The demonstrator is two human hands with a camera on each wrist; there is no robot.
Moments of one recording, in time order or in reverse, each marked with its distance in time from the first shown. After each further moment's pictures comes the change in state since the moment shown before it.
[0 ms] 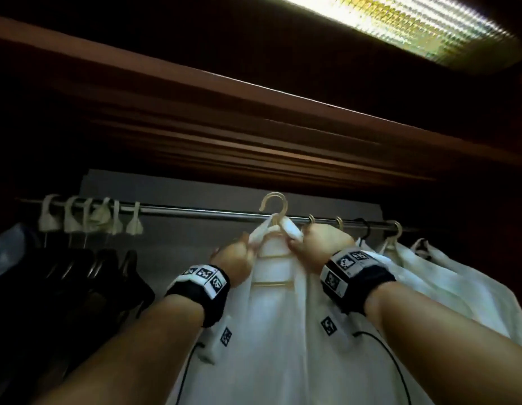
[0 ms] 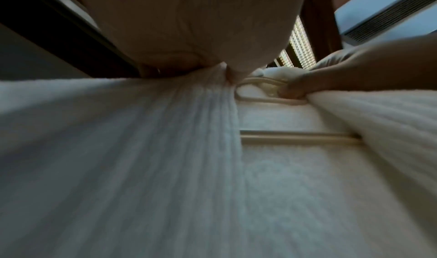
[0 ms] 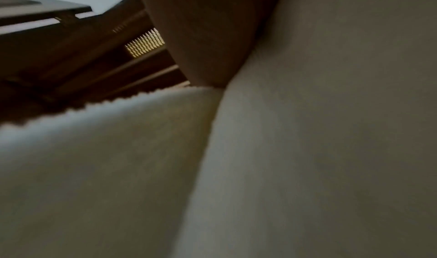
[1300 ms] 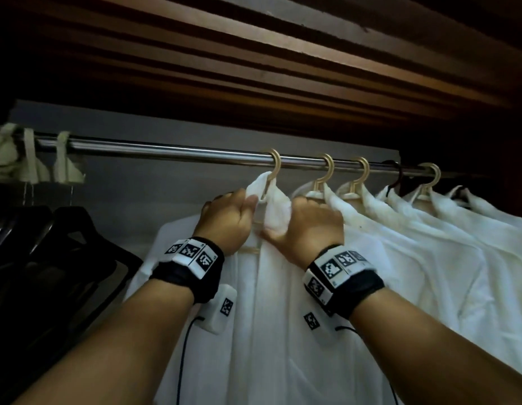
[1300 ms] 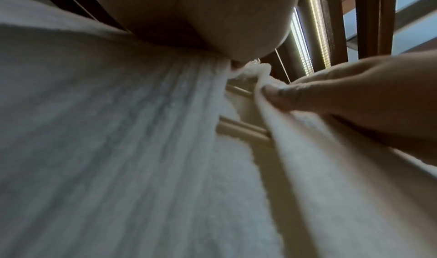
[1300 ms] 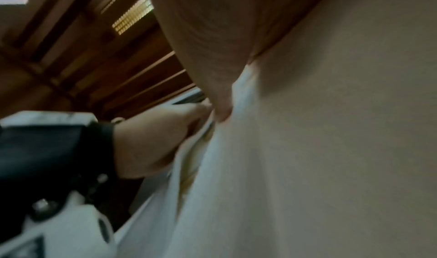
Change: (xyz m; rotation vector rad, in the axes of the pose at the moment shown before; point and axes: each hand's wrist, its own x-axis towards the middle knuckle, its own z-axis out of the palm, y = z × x) left_hand 0.058 -0.051 0.068 -0.028 0.236 0.215; right_hand 0.038 -0.013 0.129 -0.043 0.275 0.045
